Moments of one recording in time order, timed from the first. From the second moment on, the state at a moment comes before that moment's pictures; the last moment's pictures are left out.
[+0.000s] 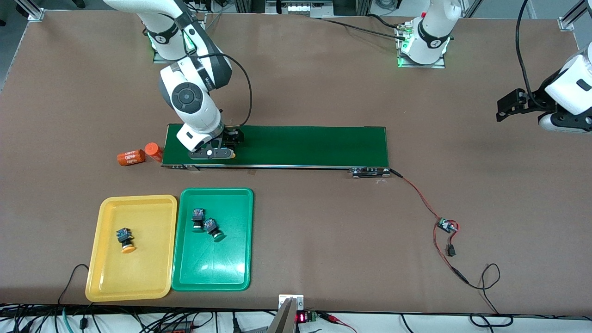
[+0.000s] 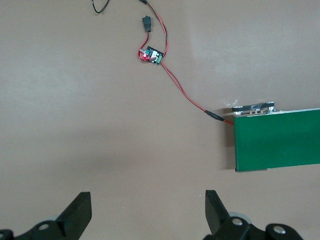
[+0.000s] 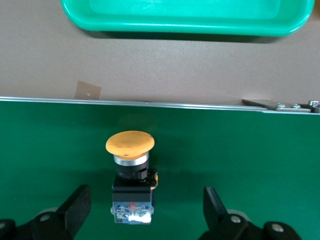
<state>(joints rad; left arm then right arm) -0.06 0.01 0.04 -1.63 0.02 1.59 0.07 0.36 0.32 0.16 -2.07 -0.04 2.29 0.51</state>
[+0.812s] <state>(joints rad) -0.06 0.01 0.04 -1.63 0.02 1.59 0.07 0.34 0.36 0.16 -2.07 -0.04 2.30 0.51</state>
